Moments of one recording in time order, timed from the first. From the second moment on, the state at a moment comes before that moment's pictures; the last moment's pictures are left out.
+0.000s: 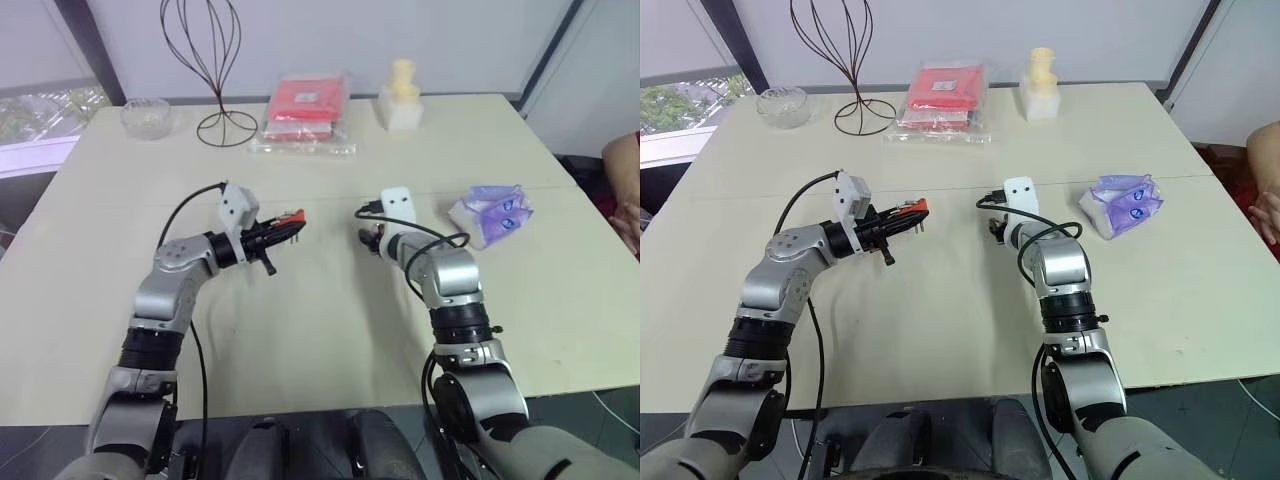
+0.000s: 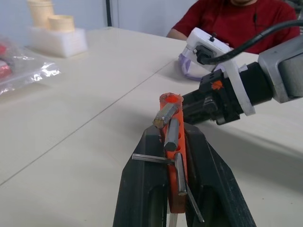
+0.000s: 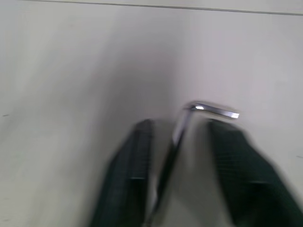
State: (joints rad) left arm -0.52 0.38 0.00 0.12 -0.36 0.29 -0.92; right arm -0.72 -0.09 -0.07 0.20 0.02 0.98 0.14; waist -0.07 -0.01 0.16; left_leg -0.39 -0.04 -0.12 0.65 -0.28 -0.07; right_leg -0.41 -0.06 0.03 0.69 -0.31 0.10
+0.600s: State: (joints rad) left arm -0.70 0.43 -0.03 0.32 -0.38 0.29 -1.14; right arm -0.85 -0.04 -0.22 0.16 0.30 0.59 0.33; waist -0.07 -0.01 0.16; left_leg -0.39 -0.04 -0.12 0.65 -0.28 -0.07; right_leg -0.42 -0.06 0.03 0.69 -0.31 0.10
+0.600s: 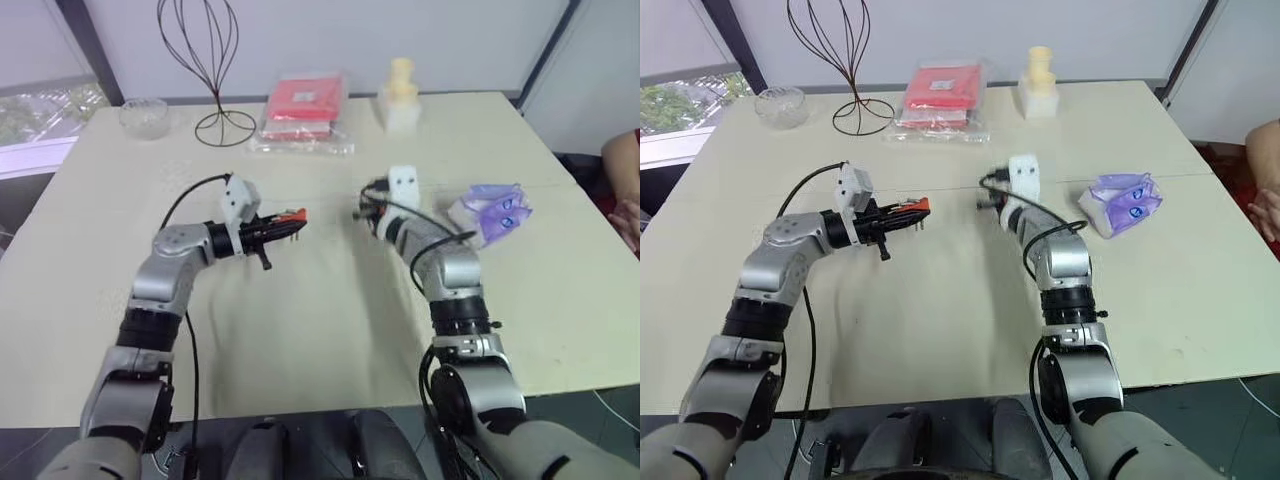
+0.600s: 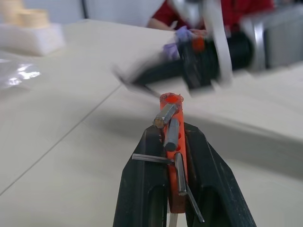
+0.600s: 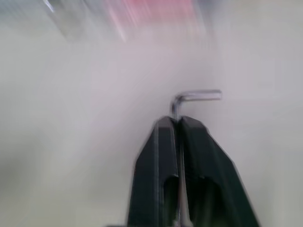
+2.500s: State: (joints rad) left arm -1.05 0.38 0.06 0.53 -0.48 0.45 -1.28; right arm -0.84 -0.01 -0.18 -0.02 0.70 0.54 0.41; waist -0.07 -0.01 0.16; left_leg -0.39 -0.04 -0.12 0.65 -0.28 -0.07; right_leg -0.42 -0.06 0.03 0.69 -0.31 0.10
